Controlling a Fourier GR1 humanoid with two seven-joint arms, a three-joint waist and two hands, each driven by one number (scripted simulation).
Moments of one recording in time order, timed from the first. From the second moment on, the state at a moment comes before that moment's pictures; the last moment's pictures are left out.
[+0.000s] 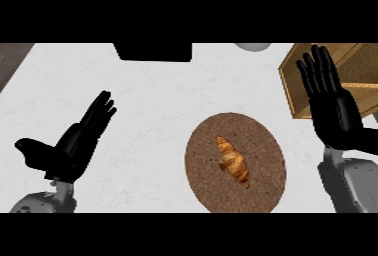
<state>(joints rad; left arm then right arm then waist) -0.10 0.30 -0.19 -1.67 0.26 0.09 0.16 -0.30 -0.27 0.05 -1.57 -0.27 -0.07 -0.16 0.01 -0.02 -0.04</state>
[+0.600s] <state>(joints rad) -0.20 0.44 -0.14 -1.63 0.08 0.10 0.06 -0.30 -0.05 0.56 -1.57 -0.37 0.05 -0.06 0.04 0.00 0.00</state>
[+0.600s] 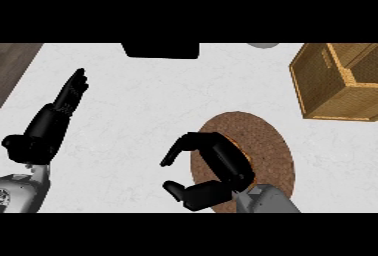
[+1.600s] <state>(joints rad) -0.20 0.47 -0.09 -1.56 0.04 0.09 0.01 -0.90 -0.44 0.73 -1.72 0.06 0.35 0.61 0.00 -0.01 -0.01</state>
